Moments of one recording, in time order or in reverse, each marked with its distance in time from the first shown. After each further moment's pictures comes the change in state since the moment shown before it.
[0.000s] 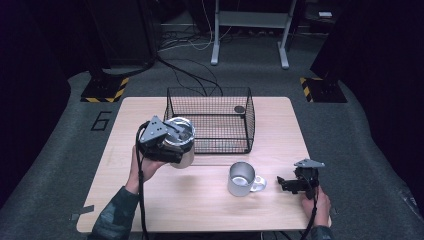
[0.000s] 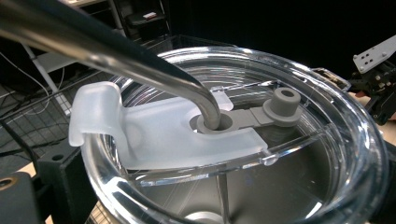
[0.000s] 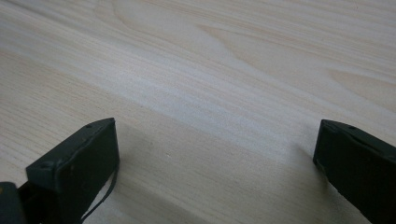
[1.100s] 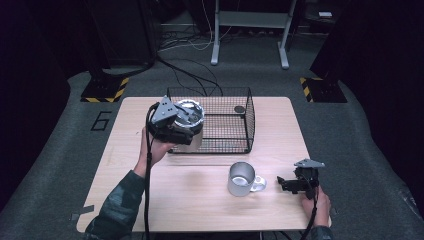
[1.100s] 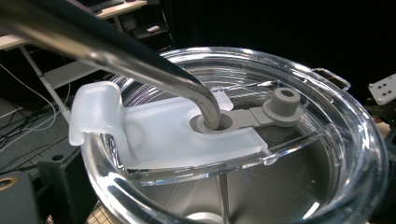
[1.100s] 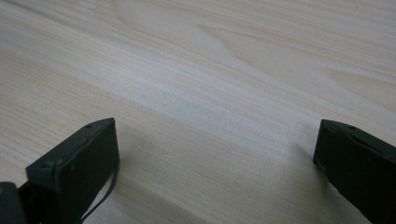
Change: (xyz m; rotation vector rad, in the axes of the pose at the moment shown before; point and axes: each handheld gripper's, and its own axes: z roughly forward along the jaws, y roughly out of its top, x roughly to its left) left arm 0.012 0.042 0.027 -0.028 0.017 0.024; right arm 0.000 0.000 0.000 -0.001 0.000 0.001
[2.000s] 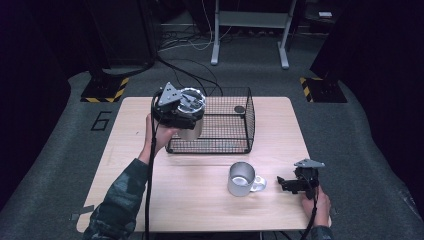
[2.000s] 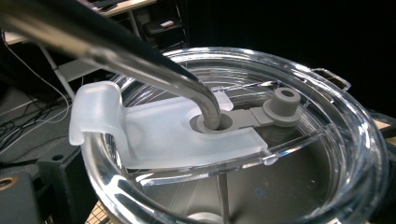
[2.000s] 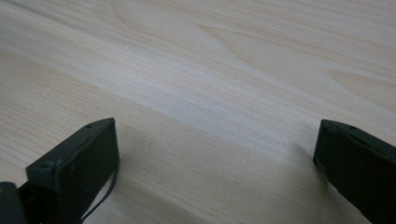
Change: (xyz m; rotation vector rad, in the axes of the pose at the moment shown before) left arm 0.028 0.010 0.030 0.021 0.050 -0.022; right arm 0.000 0.000 0.000 0.000 0.000 -0.001
